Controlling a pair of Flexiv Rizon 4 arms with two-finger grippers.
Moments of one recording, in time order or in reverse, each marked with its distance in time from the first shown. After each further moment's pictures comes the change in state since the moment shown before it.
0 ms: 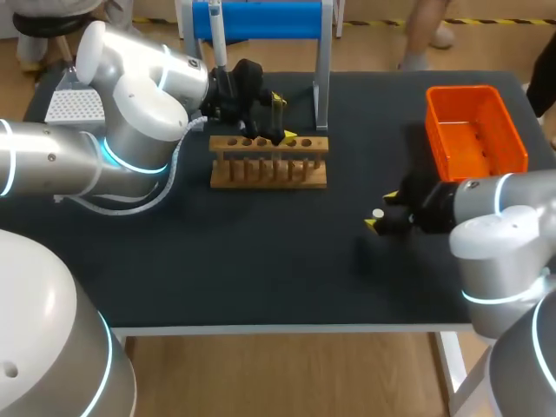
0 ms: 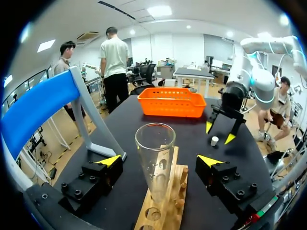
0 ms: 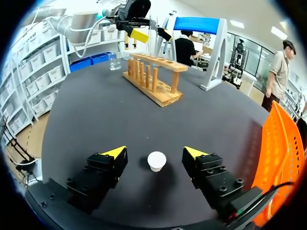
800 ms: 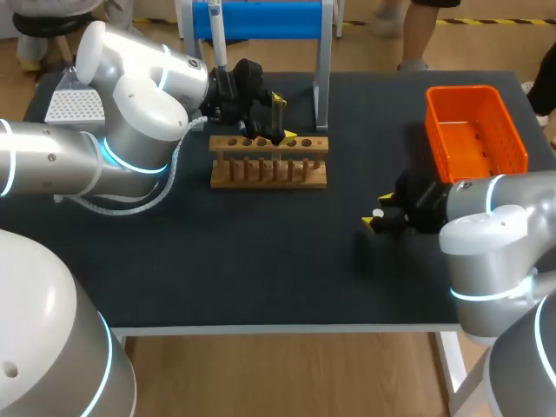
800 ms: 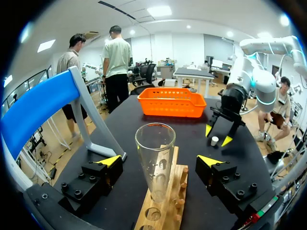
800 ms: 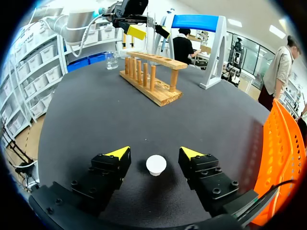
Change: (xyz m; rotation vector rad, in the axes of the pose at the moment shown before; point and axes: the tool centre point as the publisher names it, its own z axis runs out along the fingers) left arm 0.000 0.000 0.000 0.000 0.000 0.000; right arm 0.000 0.000 0.010 0.007 -0.017 0.013
